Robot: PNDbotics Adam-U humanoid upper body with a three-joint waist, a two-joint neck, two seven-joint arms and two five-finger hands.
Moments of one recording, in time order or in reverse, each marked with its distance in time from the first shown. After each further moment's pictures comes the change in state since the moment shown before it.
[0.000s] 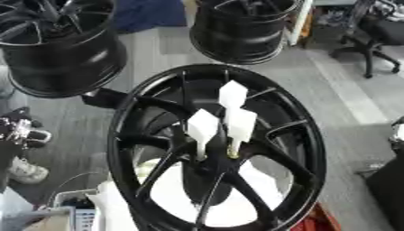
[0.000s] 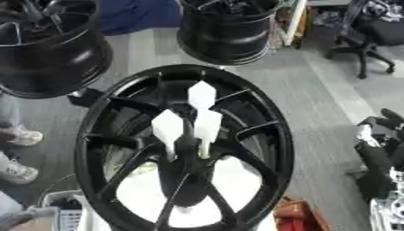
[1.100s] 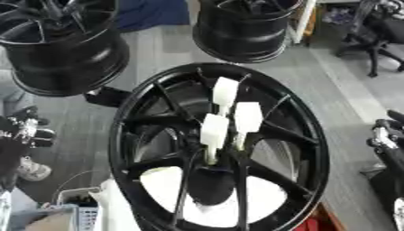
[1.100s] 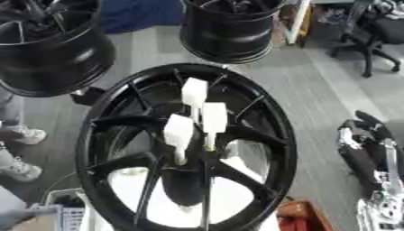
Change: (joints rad) left arm 0.000 -0.009 -0.010 0.000 0.007 -0.008 0.003; right arm -0.004 0.010 0.022 0.013 -0.033 -0.005 0.063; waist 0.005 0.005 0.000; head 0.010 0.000
